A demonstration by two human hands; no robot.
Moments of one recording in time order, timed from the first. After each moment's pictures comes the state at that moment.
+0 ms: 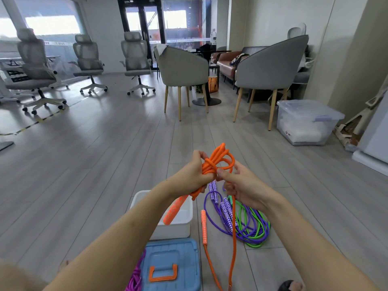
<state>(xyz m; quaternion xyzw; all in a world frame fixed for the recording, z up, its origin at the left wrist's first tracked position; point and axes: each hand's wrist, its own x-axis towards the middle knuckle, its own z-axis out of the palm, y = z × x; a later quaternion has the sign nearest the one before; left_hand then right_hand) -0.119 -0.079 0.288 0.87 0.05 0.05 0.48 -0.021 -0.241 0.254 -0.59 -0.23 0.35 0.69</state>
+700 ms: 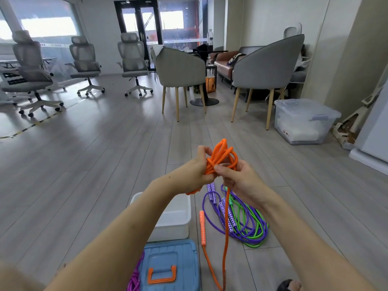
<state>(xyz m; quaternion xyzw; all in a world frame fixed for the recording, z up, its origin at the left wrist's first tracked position) -0.108 -0.082 0.300 0.94 -0.02 0.05 0.33 -0.020 -0.244 0.259 -0.56 -0.32 0.27 0.72</state>
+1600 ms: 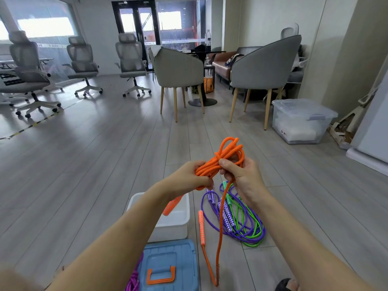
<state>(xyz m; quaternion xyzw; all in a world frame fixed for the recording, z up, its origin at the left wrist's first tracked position) -0.117 -0.079 0.290 0.87 0.04 0.00 0.50 -0.019 -0.237 0.254 -0.54 -0.24 0.15 0.79</state>
